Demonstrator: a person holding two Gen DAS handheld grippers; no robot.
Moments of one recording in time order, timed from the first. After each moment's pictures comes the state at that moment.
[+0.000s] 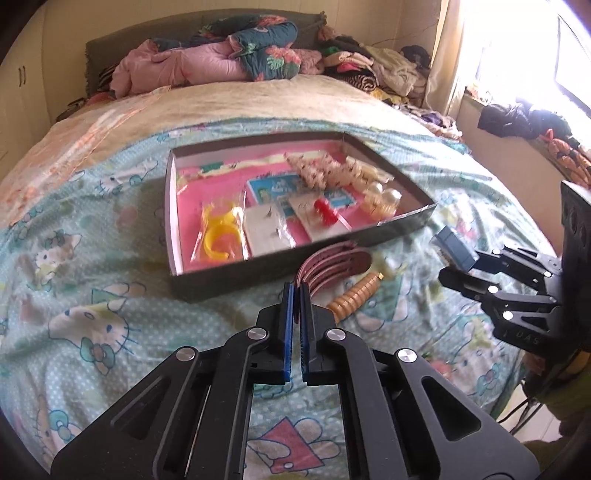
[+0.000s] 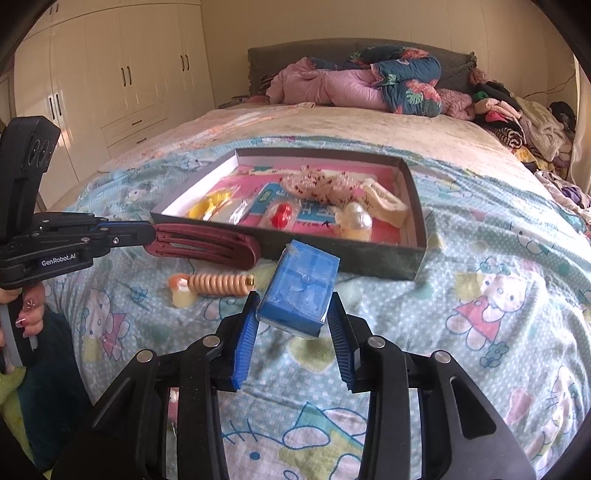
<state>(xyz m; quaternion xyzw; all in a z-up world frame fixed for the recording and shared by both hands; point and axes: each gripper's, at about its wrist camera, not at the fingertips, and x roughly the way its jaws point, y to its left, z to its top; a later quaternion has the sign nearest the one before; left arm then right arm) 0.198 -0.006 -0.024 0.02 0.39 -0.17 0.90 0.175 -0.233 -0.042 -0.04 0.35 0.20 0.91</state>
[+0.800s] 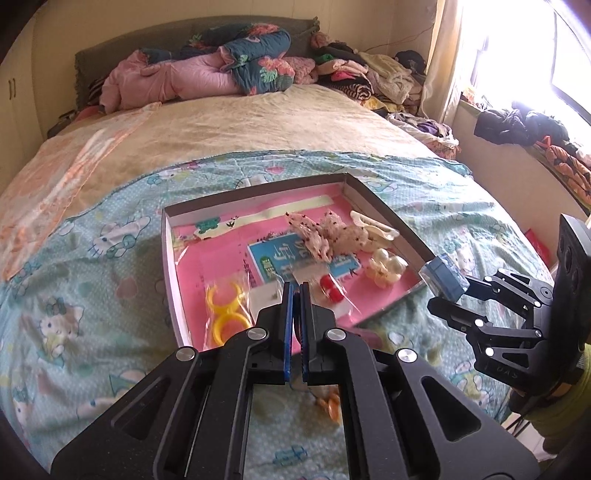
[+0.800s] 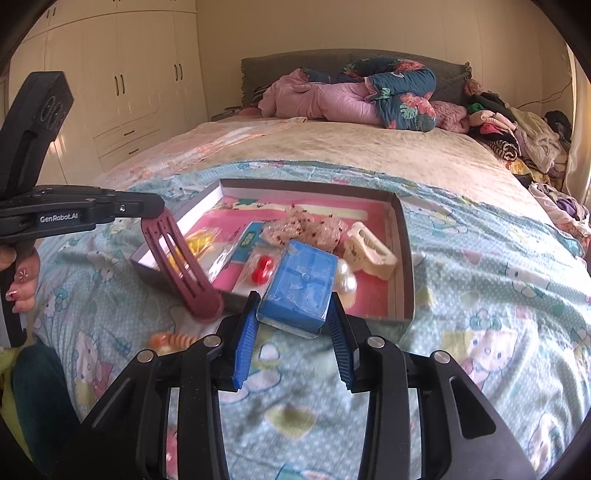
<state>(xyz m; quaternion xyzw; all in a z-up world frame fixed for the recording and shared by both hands) 0.270 -0.014 0.018 0.03 0.40 -0.19 0.90 0.220 -0.227 -0.019 -0.05 0.33 0.19 0.92</state>
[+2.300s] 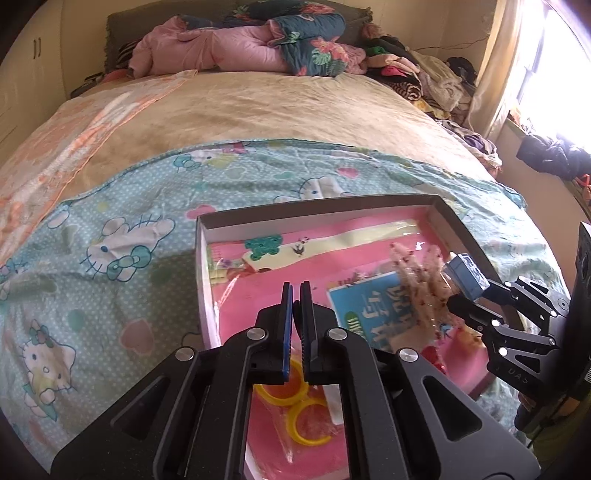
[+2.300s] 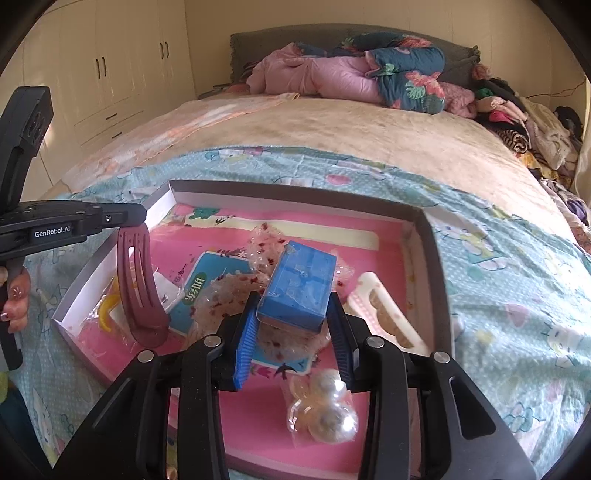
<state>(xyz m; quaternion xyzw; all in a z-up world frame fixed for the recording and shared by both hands) 0.375 0.026 -0.026 -0.02 0.43 -0.13 0.89 0.351 -0.194 -0.052 -0.06 0.38 0.18 0.91</state>
